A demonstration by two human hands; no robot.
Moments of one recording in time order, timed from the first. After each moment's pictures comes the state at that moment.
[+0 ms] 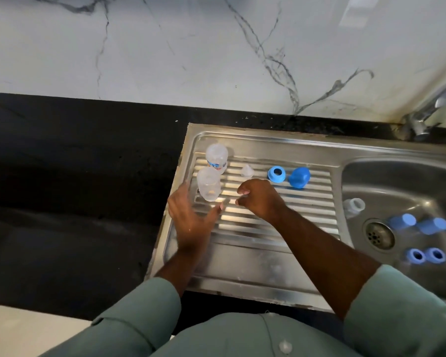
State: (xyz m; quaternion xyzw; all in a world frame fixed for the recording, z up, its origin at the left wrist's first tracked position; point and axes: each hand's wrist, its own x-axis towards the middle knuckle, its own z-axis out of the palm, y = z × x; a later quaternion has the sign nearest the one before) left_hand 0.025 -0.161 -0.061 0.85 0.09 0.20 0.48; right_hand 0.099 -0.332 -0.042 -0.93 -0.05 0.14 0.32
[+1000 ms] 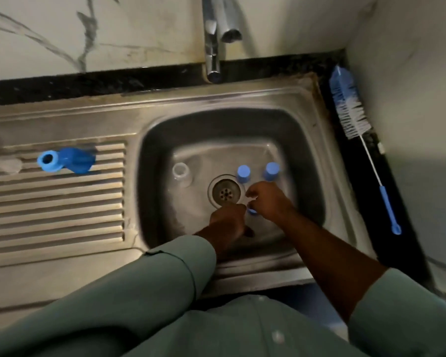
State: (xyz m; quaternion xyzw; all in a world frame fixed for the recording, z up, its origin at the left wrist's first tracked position) left_hand -0.001 -0.685 -0.144 0.88 -0.17 -0.43 0.13; right_hand -0.007 -0.817 -0.118 -0.91 0.14 0.26 0.30
